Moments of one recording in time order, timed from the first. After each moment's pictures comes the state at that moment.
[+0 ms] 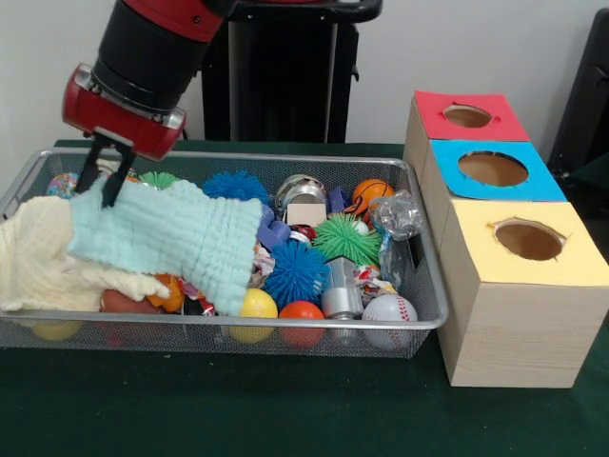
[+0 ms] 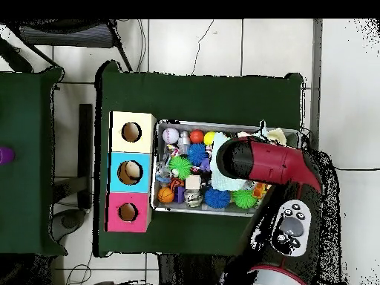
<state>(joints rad) -0.18 -0.48 -0.38 1.36 -0.20 0.46 1.57</state>
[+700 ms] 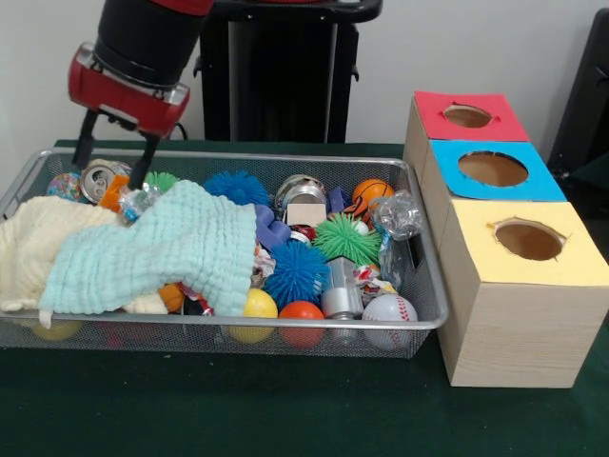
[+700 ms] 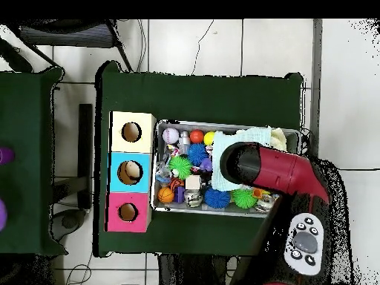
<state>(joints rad) -0.21 -0.56 -0.34 1.45 -0.13 0.51 1.57</state>
